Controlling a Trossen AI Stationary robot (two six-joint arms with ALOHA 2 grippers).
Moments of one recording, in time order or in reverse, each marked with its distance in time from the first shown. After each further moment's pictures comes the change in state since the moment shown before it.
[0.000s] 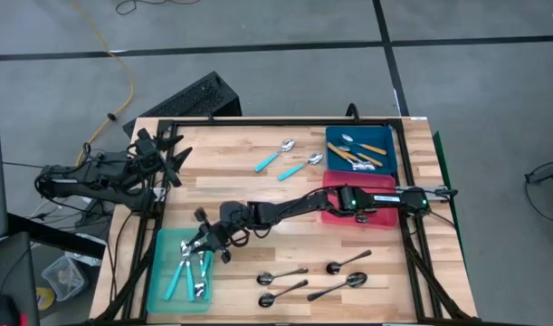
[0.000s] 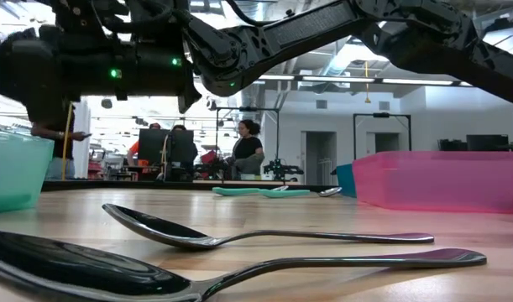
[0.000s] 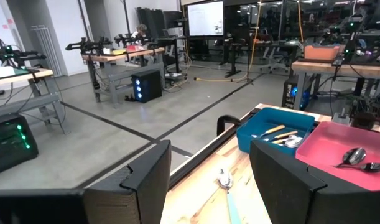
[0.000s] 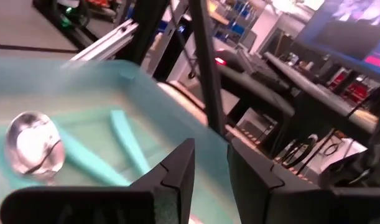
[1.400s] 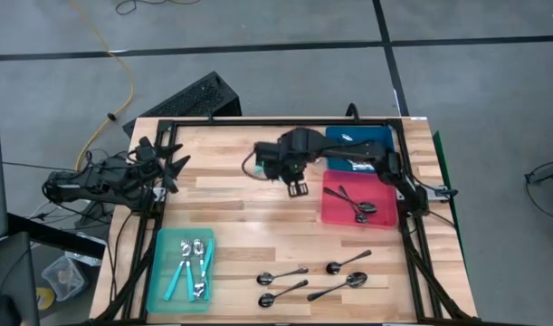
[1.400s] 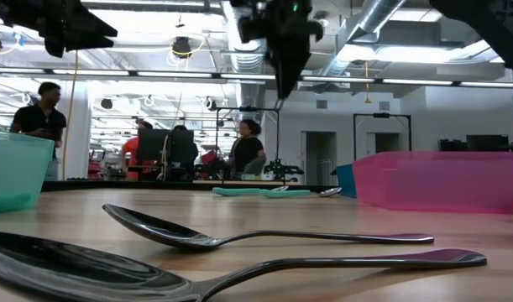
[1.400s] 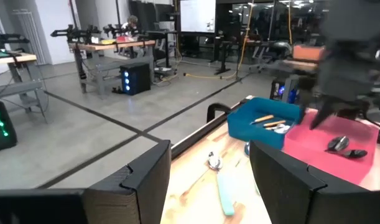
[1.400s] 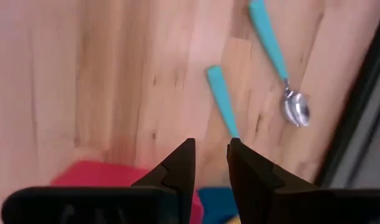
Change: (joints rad) left arm 0.000 -0.198 -0.147 -0.066 0.047 -0.071; right arm -0.238 -0.591 -0.062 -1.908 0.544 0.261
